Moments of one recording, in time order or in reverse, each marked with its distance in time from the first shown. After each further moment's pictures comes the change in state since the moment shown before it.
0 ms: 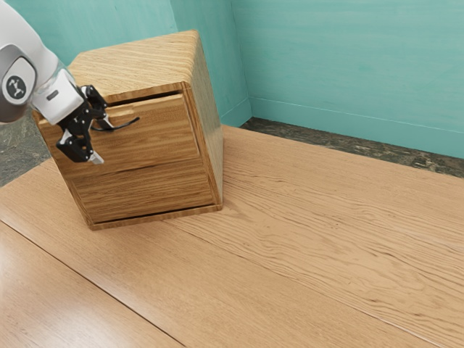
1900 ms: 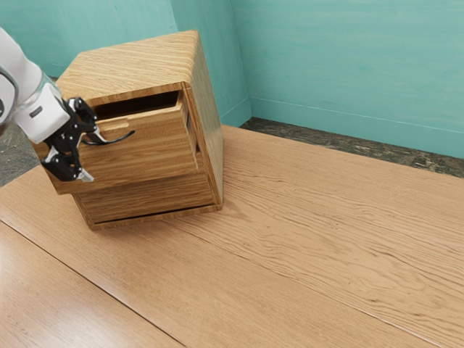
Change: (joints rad) arm -0.017 -0.200 -0.001 -0.200 -0.015 0.012 -0.020
